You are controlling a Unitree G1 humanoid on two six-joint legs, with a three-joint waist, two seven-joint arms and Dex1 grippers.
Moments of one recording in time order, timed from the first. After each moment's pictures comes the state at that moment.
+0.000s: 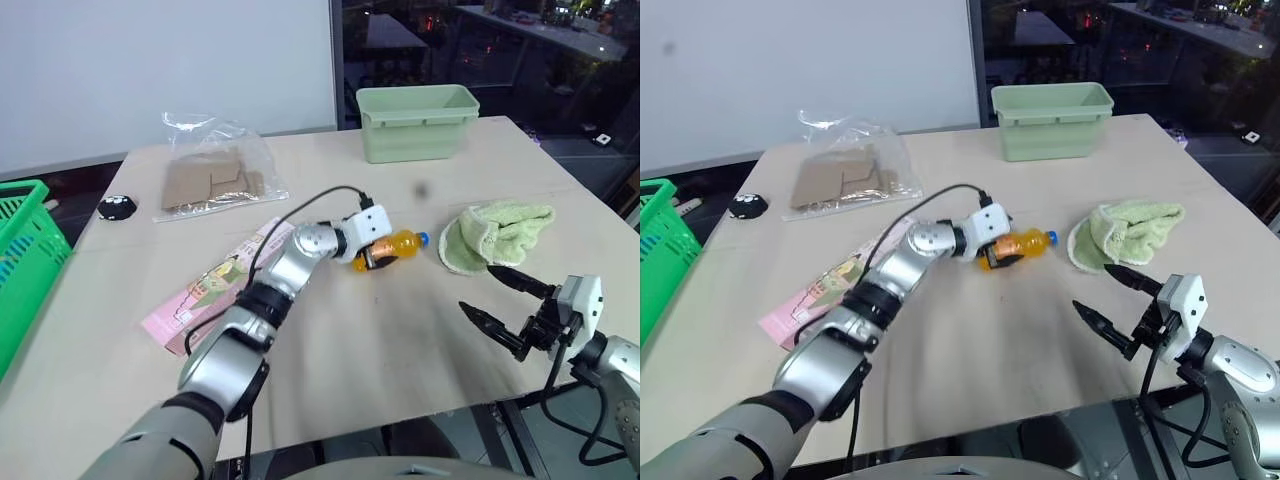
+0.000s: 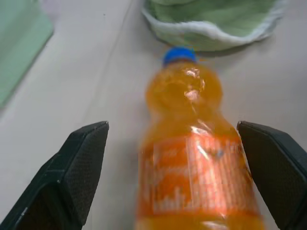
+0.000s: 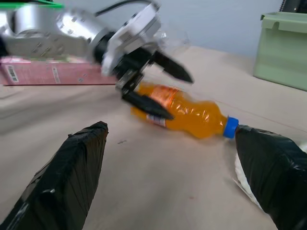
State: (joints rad) left arm -0.89 0.26 -0.43 0.66 0.15 0.03 -0.81; right arm 0.26 -0.56 -0.25 -0.38 0.56 0.14 0.91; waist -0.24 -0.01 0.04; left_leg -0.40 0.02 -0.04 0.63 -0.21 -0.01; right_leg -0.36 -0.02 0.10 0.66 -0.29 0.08
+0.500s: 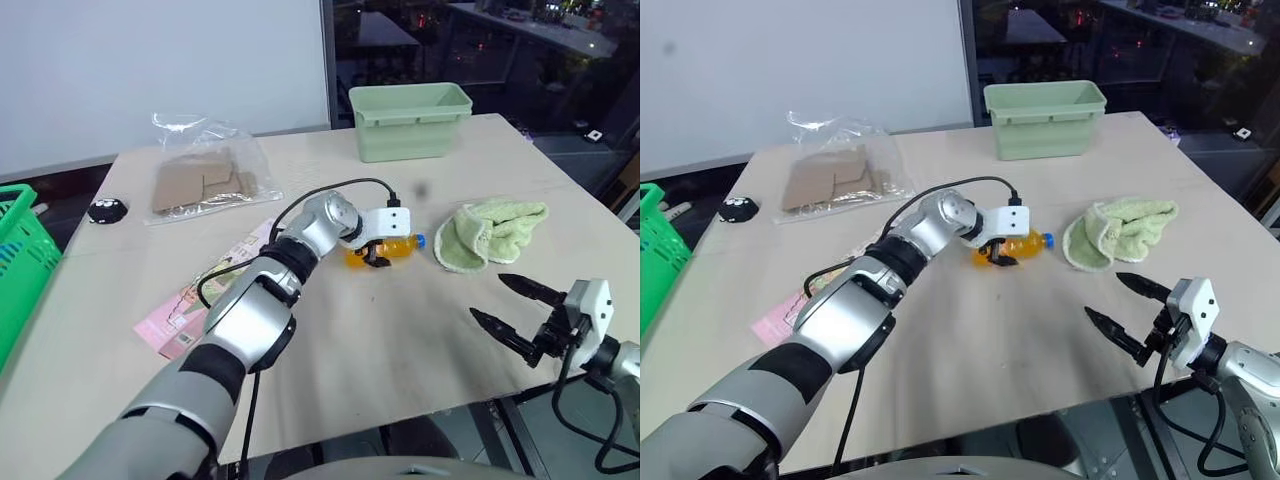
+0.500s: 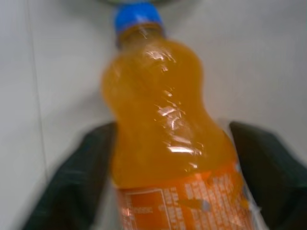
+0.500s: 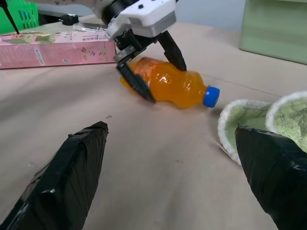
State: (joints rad) left arm -1.14 0.16 -0.54 1.00 0.31 0.06 -1.03; right arm 0.30 -0.61 -0.28 -0.37 0.57 0.18 0.91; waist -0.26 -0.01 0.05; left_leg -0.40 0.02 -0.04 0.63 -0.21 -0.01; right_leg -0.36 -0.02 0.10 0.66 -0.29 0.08
